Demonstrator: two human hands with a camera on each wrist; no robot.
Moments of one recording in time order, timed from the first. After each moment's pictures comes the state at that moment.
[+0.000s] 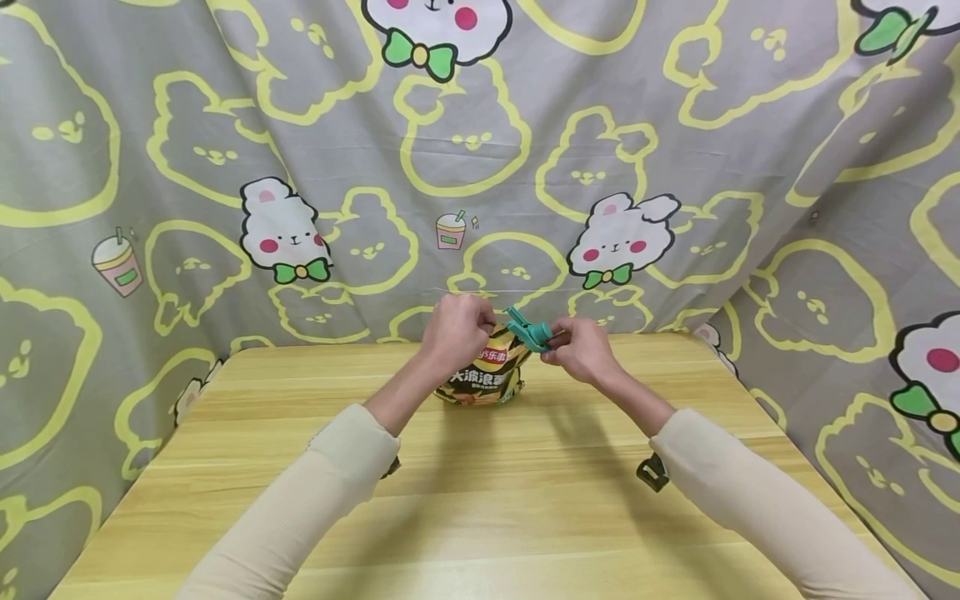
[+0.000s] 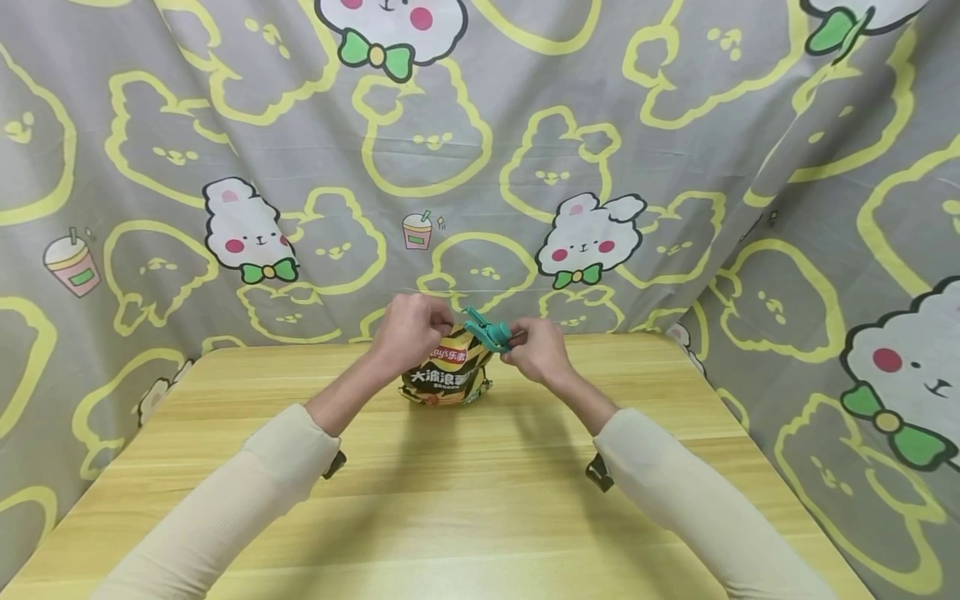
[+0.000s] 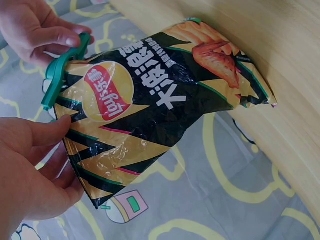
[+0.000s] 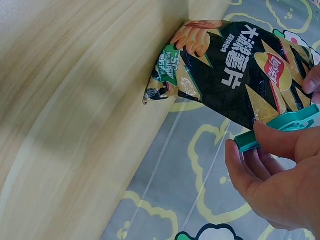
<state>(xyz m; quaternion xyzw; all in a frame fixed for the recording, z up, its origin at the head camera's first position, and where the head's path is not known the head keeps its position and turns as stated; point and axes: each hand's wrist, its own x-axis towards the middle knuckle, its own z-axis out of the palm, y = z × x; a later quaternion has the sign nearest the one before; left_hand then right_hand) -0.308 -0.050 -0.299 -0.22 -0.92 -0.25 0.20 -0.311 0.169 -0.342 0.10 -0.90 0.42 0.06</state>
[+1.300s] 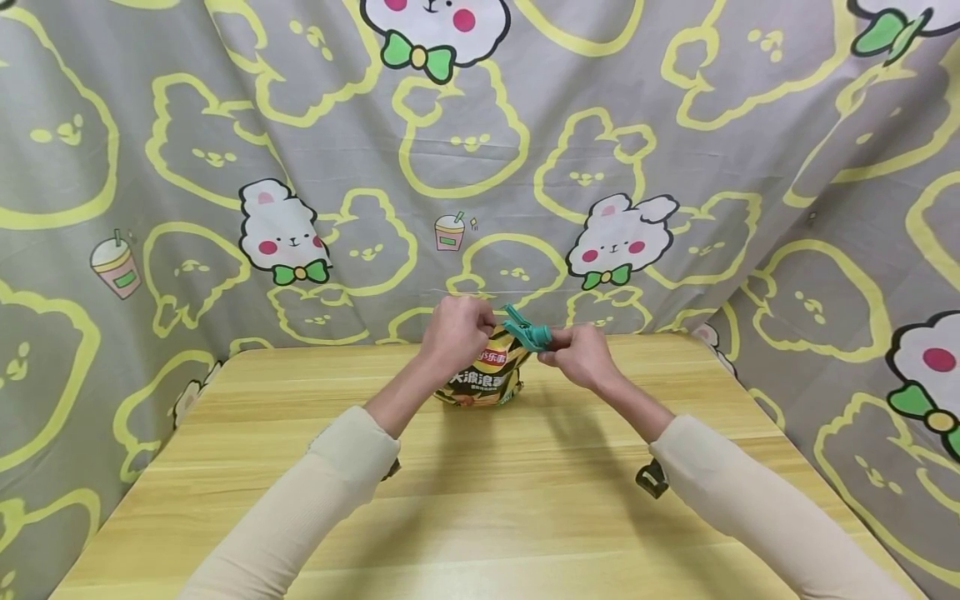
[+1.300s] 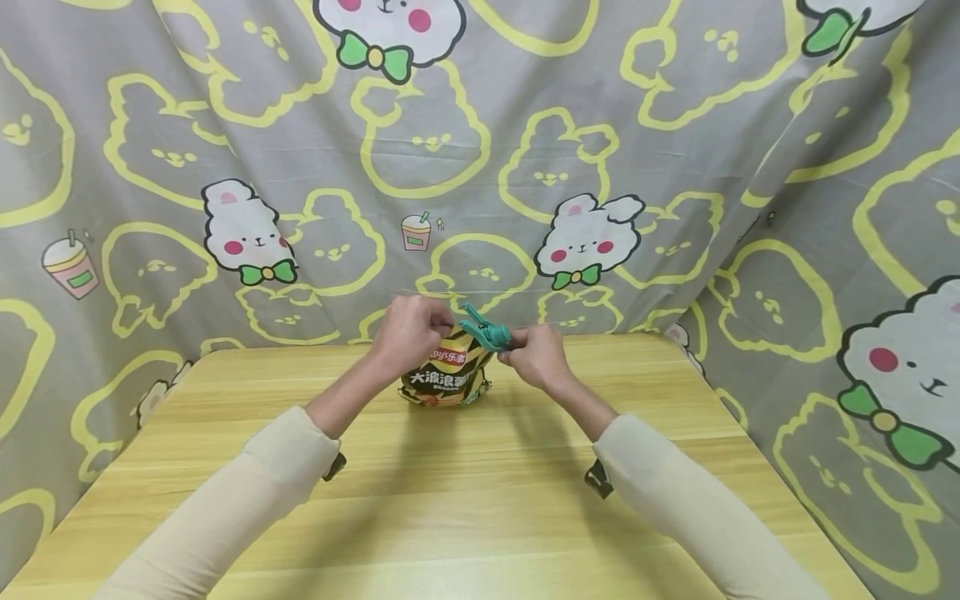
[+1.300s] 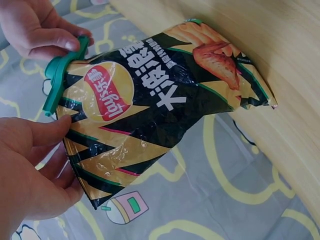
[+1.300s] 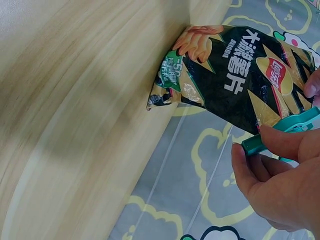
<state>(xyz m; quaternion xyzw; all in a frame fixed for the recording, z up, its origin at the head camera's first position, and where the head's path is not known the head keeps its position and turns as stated) -0.308 -0.050 -0.301 -0.23 -0.92 -0.26 0.20 -0.303 0.168 -0.347 0.11 -0.91 0.39 0.08</state>
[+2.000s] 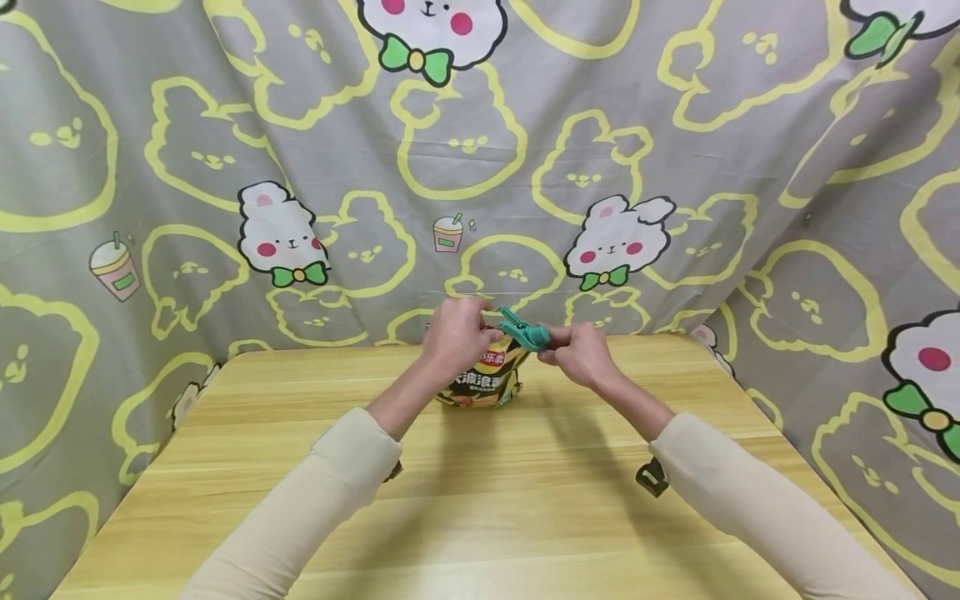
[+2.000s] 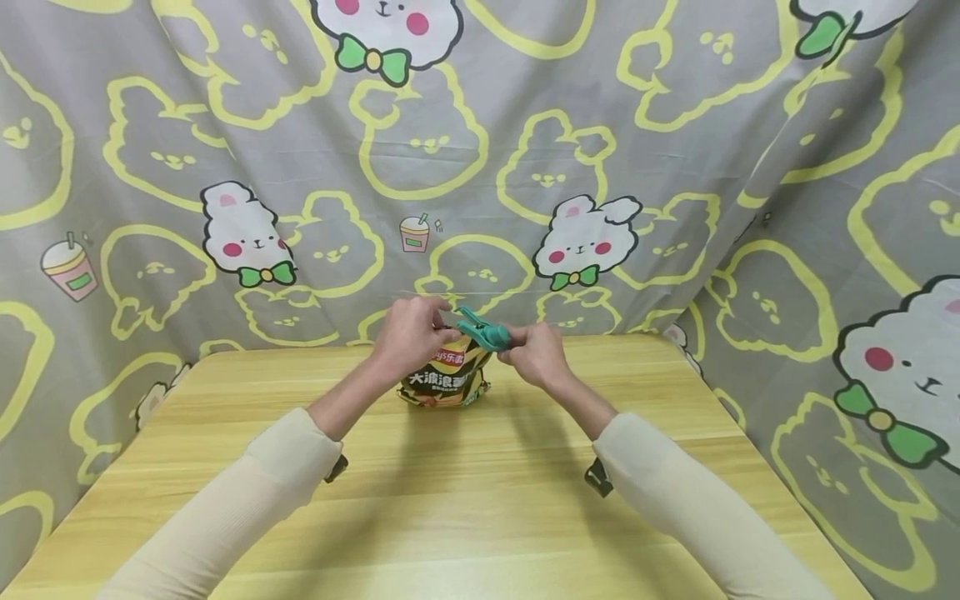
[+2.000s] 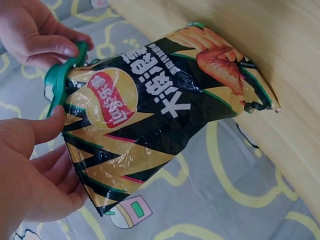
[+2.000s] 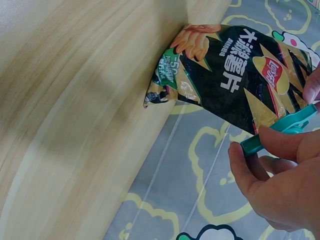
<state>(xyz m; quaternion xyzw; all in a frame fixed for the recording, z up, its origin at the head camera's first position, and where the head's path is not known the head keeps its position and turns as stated) -0.304 -0.043 -0.300 -0.19 -0.93 -0.25 0.18 -0.302 0.169 -0.341 0.11 -0.91 0.39 0.09</state>
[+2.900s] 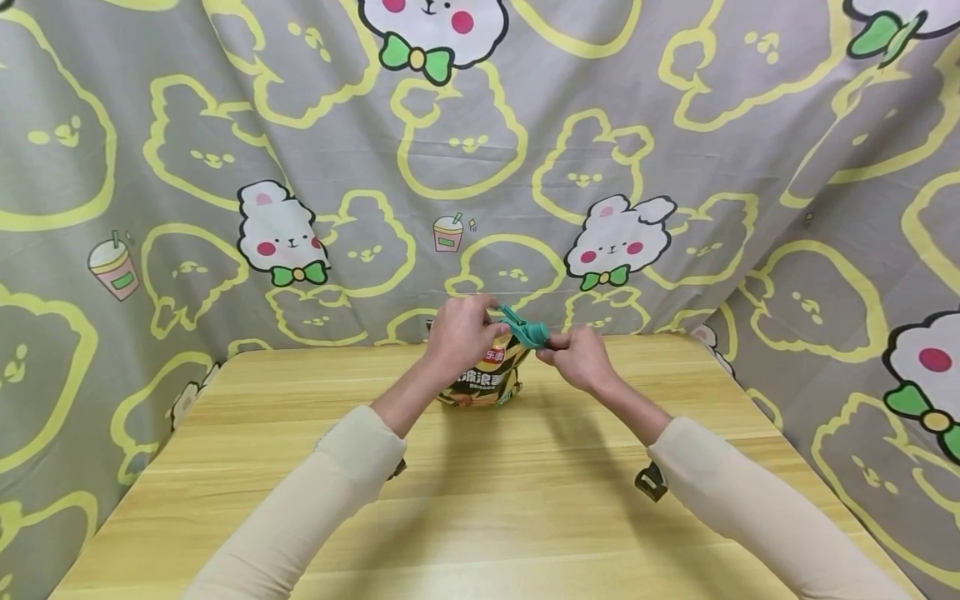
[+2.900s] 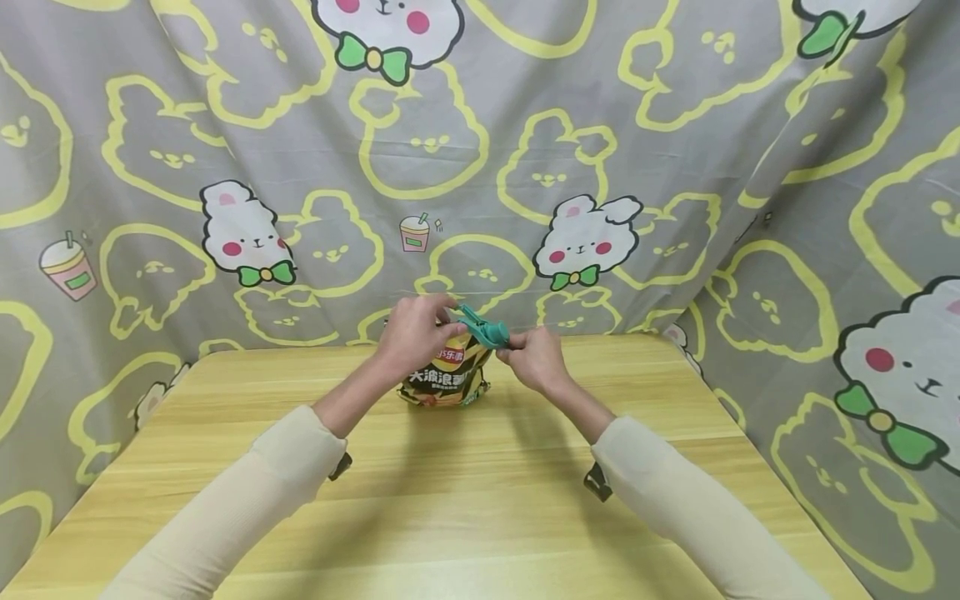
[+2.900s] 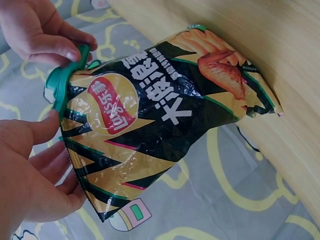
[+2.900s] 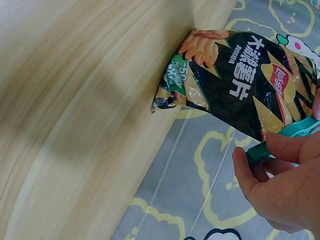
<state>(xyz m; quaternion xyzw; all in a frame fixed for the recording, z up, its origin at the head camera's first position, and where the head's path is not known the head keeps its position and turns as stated) -0.309 -0.039 -0.302 -0.20 -0.92 -0.26 0.20 -0.304 0.167 -0.348 0.10 -0.91 0.39 0.09</state>
